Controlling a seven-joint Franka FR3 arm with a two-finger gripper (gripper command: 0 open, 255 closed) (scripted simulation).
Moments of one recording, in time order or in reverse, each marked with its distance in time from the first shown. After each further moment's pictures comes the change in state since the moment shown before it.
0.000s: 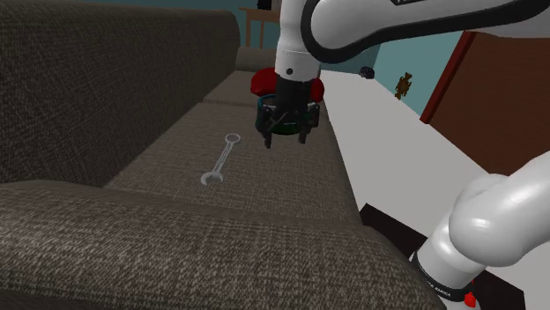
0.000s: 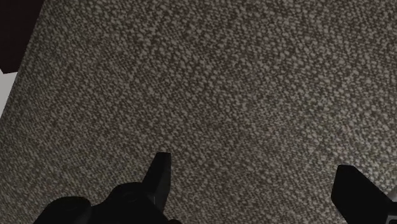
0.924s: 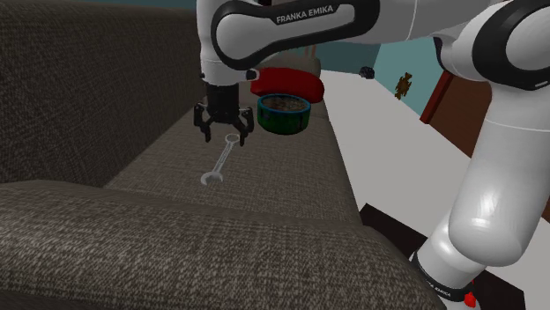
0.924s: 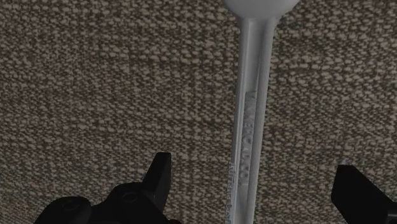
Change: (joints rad) arm -0.002 0.611 0.133 0.532 -0.262 -0.010 0.730
